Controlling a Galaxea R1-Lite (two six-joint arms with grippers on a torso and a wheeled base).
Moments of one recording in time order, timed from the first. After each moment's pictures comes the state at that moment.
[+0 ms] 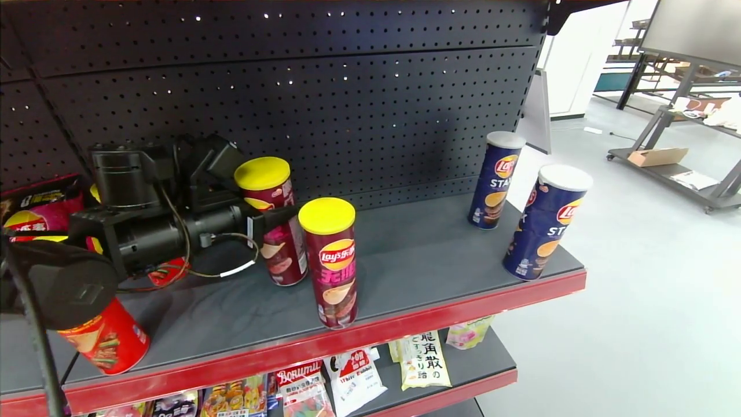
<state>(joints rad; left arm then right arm) -0.26 1.75 -0.80 -0.74 -0.39 0.16 -0.17 0.10 0.00 0.00 0.00 -0.01</state>
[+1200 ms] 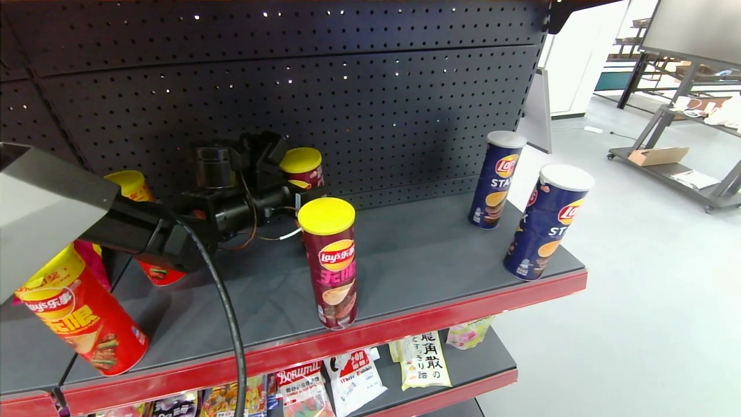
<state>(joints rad) -0.29 2.08 -1.15 -0.79 -0.31 0.09 -0.17 0.10 0.00 0.00 0.00 -0.01</state>
